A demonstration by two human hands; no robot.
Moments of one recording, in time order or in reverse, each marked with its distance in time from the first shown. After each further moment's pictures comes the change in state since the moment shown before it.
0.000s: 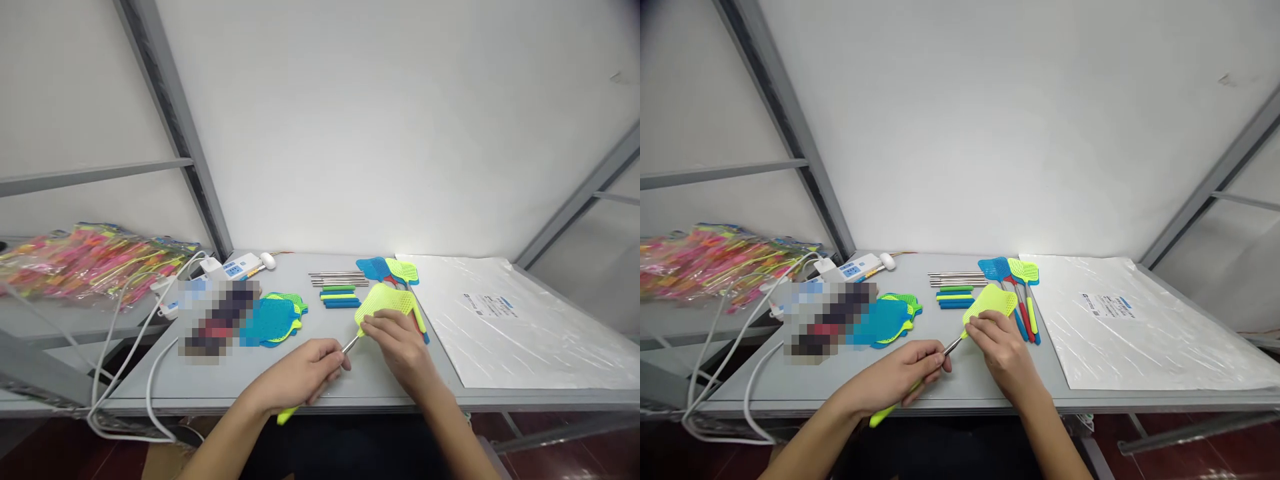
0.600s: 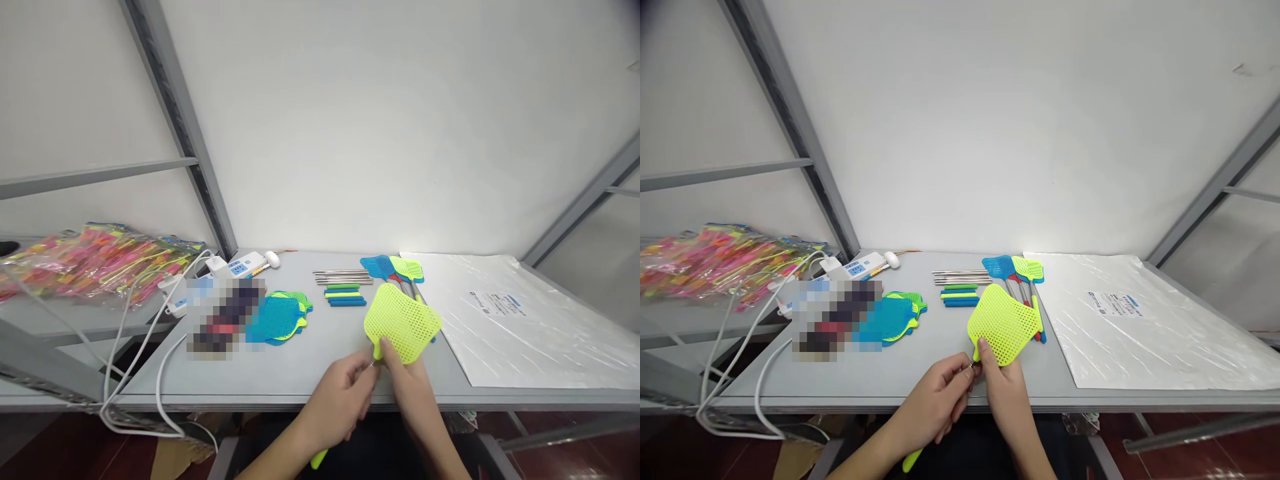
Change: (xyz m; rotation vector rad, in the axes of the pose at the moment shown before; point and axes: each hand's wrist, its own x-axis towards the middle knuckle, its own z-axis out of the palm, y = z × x) left_hand 0.015 -0.024 0.061 -0.299 0.100 0.045; right_hand -0.011 -0.059 0.020 0.806 0.219 1.130
